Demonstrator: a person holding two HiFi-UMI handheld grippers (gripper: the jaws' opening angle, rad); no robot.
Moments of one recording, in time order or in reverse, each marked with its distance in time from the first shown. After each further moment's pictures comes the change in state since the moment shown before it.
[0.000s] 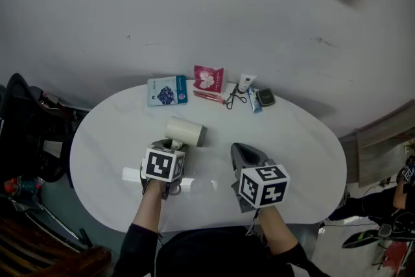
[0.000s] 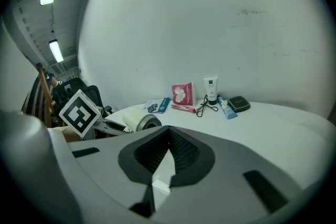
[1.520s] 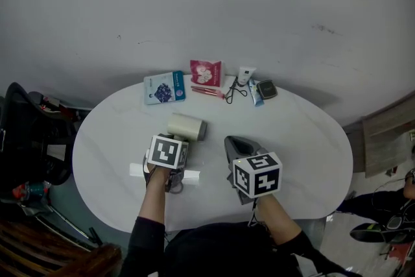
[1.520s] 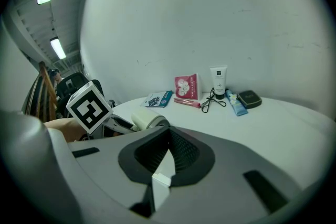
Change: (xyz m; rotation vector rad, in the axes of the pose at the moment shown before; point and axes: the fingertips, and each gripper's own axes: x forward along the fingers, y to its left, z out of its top) left arm 0.031 0.010 -0.006 0.027 0.164 0.033; right arm 0.034 0.001 -0.012 -0.028 0.084 0.053
